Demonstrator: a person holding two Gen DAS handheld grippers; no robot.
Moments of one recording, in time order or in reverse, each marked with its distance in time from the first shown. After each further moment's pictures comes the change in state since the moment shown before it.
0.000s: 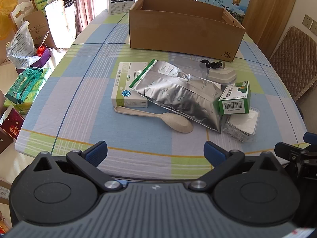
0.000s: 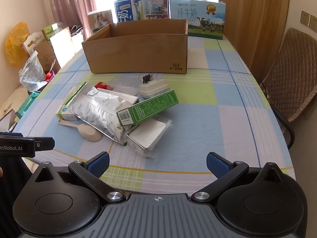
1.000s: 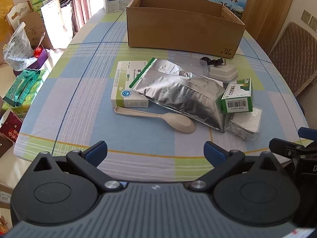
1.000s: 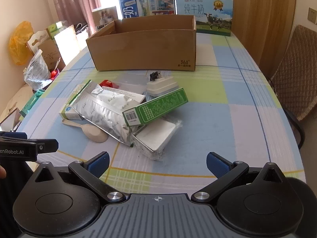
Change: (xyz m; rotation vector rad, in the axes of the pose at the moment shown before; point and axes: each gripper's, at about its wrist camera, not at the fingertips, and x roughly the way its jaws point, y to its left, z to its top) left arm 0.011 0.005 0.006 0.027 0.018 -0.003; right arm 0.019 0.002 0.008 -0.004 0.023 0.054
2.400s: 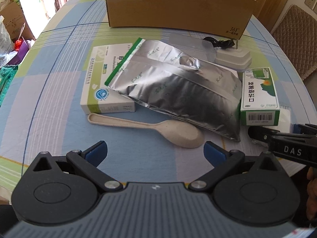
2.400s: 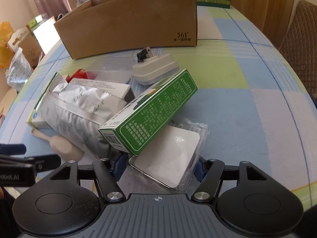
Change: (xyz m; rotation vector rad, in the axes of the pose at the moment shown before) left arm 0.087 -0.005 0.025 0.038 0.119 -0.058; right arm 0.101 -0.013 0.019 0.064 0.131 -0.026
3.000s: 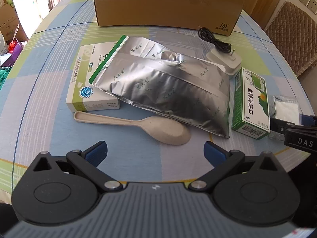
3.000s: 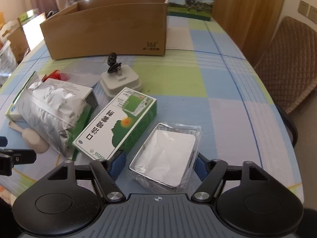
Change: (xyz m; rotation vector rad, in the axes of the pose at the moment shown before) left arm 0.002 -0.013 -0.003 0.009 -0.002 -0.015; right arm -0.025 -0.028 -0.004 -0.015 -0.058 -0.151
